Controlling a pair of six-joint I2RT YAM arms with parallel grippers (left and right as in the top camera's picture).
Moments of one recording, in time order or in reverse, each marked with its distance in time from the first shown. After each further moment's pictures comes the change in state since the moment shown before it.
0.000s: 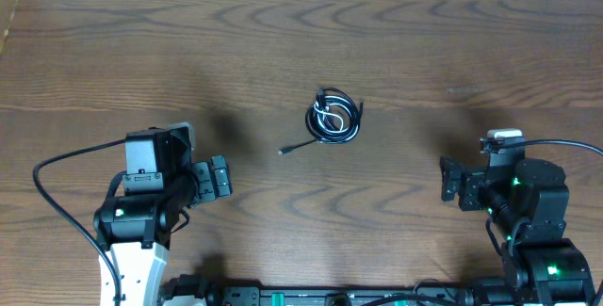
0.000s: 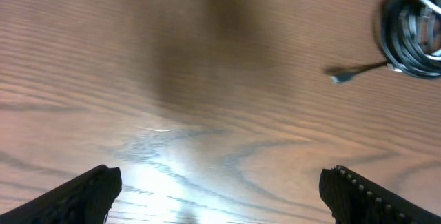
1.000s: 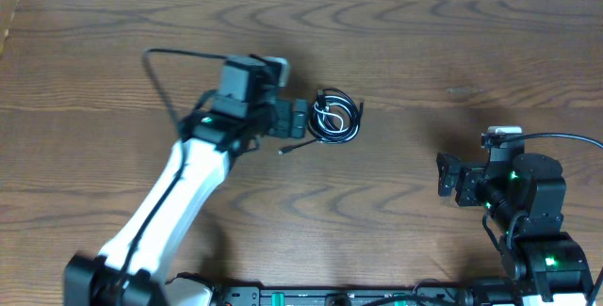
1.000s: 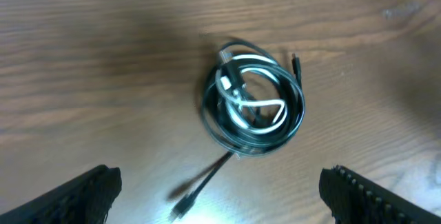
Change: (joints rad) left arm -0.398 0.548 0.239 0.469 0.100 -0.030; right arm 0.000 0.041 0.002 0.017 -0.016 0.080
